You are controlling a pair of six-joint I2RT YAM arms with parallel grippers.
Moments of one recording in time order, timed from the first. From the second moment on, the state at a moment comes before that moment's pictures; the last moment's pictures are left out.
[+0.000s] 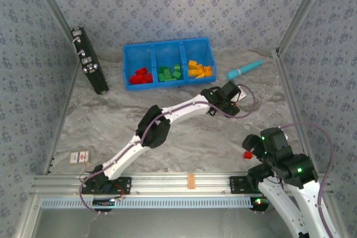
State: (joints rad) left arm -1.04 2.58 2.36 -0.64 -0.09 0.03; right arm 0.37 0.38 0.77 -1.41 0.16 0.91
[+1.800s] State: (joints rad) left arm -0.46 1.55 1.66 -0.66 -0.24 0.14; right arm 0.39 0.94 0.55 -1.03 0.27 0.96
